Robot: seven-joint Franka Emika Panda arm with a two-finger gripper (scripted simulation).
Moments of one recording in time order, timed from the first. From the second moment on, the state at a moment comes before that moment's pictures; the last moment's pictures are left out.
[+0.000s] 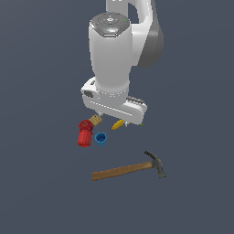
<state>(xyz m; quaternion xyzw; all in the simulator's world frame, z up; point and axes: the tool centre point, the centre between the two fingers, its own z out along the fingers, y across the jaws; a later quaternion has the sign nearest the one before) 0.038 -0.013 0.261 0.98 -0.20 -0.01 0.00</state>
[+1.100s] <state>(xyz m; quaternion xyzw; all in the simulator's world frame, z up) 0.092 0.018 0.175 0.89 -0.45 -0.01 0.00</state>
